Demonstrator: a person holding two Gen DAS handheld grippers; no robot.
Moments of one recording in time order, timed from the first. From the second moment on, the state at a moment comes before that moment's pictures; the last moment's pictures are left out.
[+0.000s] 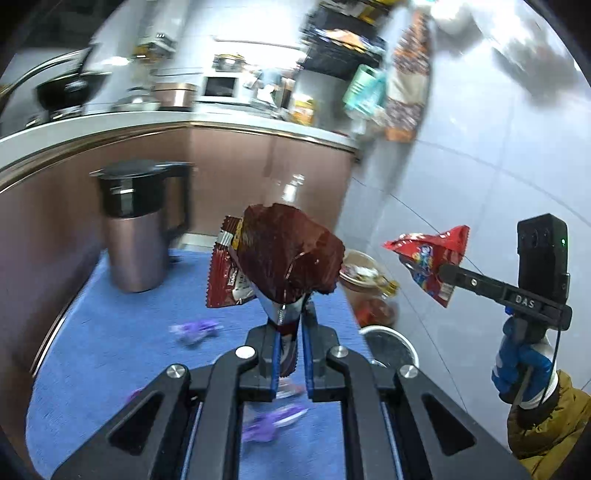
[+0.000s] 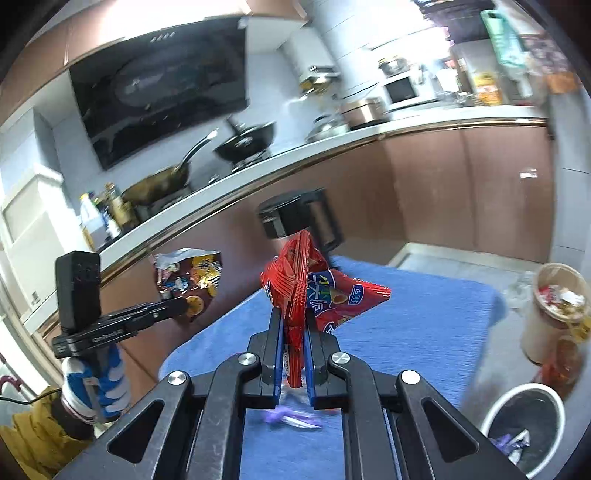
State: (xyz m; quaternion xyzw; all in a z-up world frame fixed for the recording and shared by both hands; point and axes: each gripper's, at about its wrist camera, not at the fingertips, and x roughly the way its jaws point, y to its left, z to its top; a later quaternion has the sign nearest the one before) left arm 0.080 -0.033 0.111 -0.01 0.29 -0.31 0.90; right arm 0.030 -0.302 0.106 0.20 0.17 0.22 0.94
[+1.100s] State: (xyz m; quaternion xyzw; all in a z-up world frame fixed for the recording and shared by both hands) left arm 0.156 -0.455 -0.065 0.07 0.47 -0.46 0.75; right arm 0.041 -0.539 -0.153 0.33 0.35 -0.08 0.87
